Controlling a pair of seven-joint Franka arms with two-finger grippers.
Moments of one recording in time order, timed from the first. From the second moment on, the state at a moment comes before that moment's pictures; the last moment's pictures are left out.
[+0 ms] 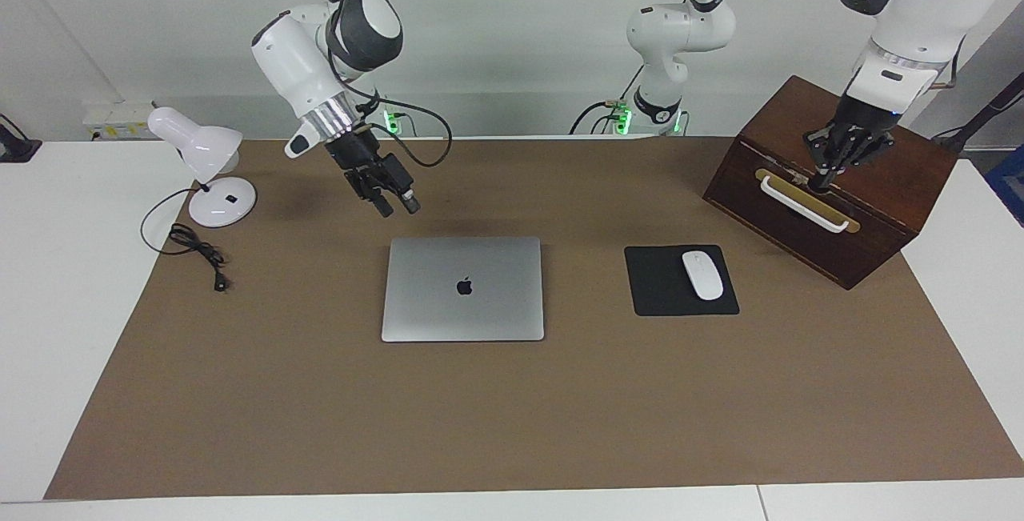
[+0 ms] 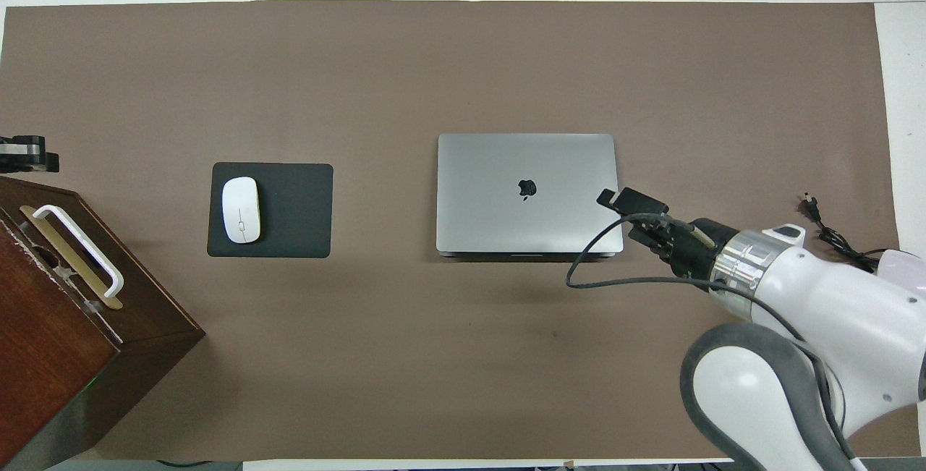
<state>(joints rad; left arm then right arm) -0.03 -0.07 0.05 -1.71 -0.02 1.77 0.06 0.29 -0.33 0.04 -2.55 0.94 2.71 0.25</state>
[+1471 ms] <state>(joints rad) -0.27 -0.29 0.02 -2.28 -0.07 2.37 0.07 0.32 -0.23 0.03 -2.69 1.03 2.81 0.41</state>
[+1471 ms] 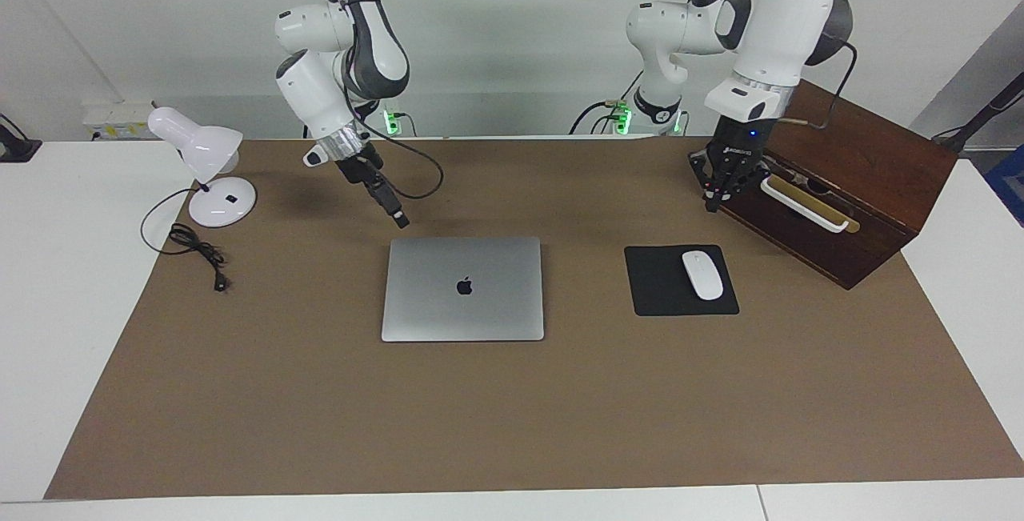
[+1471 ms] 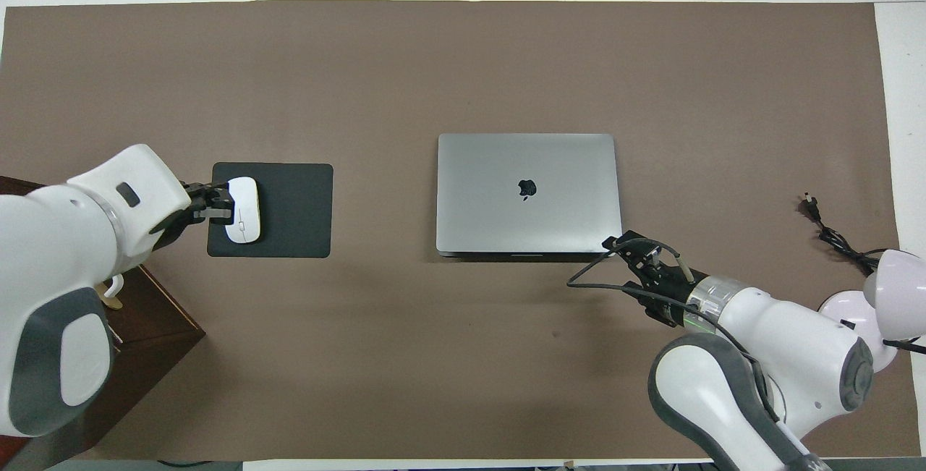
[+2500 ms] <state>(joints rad) -0.55 -0.28 0.02 -2.69 -0.07 3.09 0.07 0.39 -0.09 0.03 -2.60 1.06 2.87 0.40</state>
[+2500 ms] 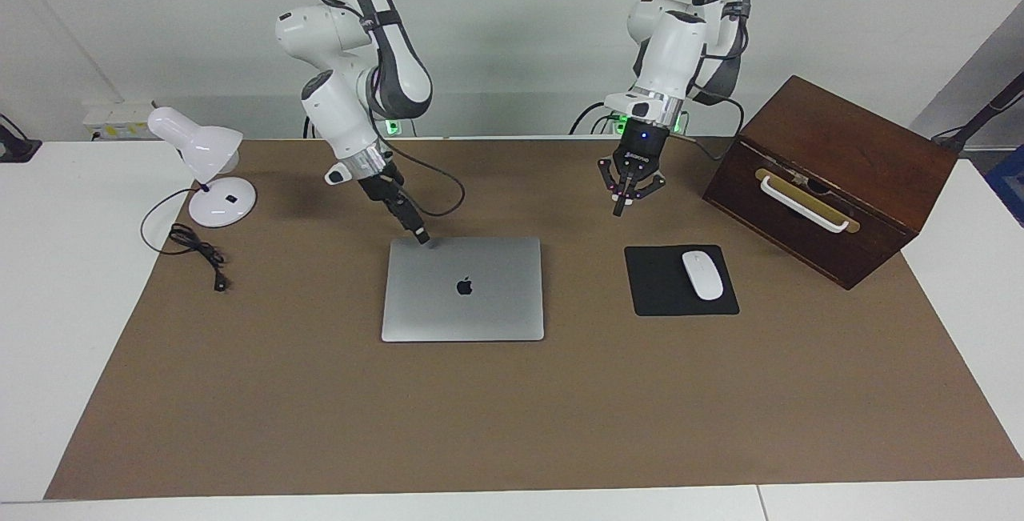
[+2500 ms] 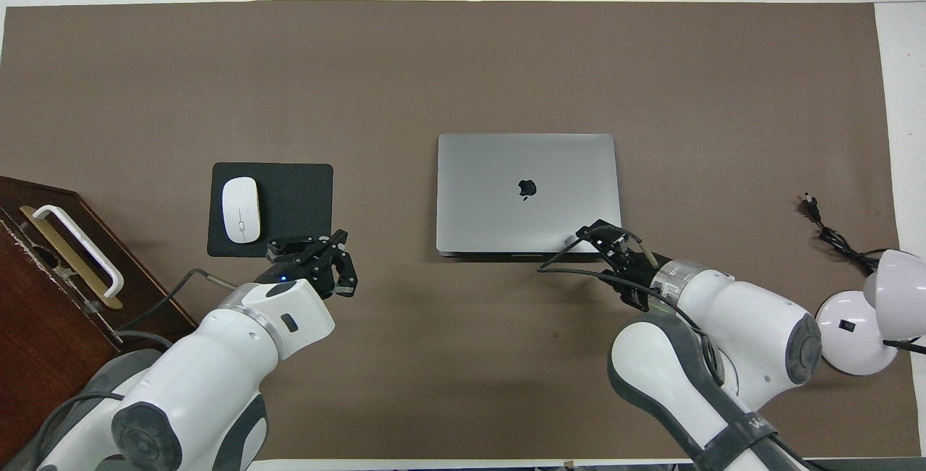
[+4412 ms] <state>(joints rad) -0.76 0.19 0.03 -2.57 -0.07 3.48 0.07 0.39 -0.05 0.03 -2.55 1.06 2.88 0.38</state>
